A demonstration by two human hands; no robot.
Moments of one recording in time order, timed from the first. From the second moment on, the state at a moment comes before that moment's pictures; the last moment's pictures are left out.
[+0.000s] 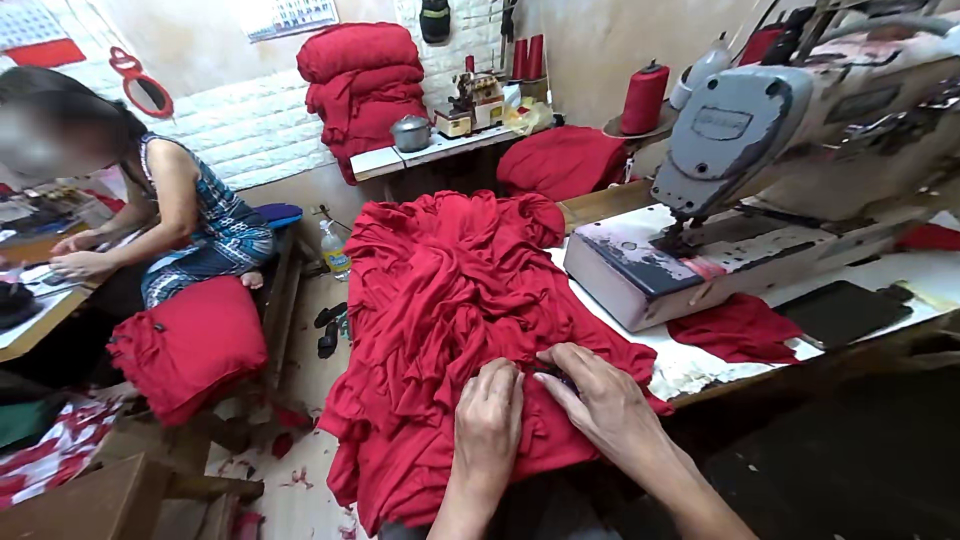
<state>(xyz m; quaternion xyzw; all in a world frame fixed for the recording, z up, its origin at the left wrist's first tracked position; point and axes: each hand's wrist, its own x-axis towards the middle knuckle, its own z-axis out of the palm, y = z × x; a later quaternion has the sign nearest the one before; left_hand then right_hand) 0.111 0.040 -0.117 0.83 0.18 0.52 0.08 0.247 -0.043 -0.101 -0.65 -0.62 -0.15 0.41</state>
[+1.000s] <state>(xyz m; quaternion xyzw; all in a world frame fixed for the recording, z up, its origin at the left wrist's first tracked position) 0.114 0.038 -0.118 0.84 0.20 0.51 0.07 0.260 -0.028 -0.114 -0.64 -0.56 -0.05 0.53</state>
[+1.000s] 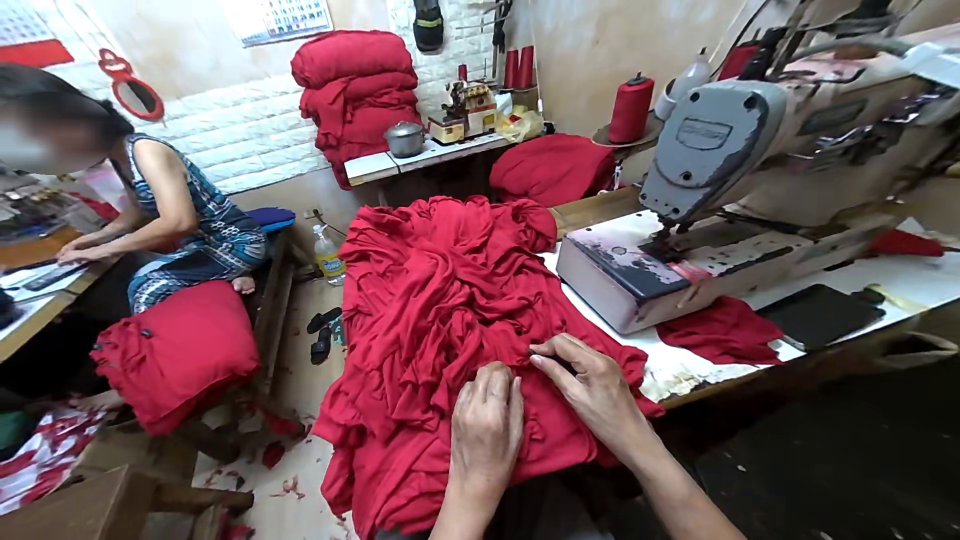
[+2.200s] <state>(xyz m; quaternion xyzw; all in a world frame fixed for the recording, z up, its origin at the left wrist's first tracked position) 0.133 0.063 -0.104 0.86 0.23 0.46 -0.04 0.341 -0.017 -0.077 -0.64 -0.48 -0.14 0.59</state>
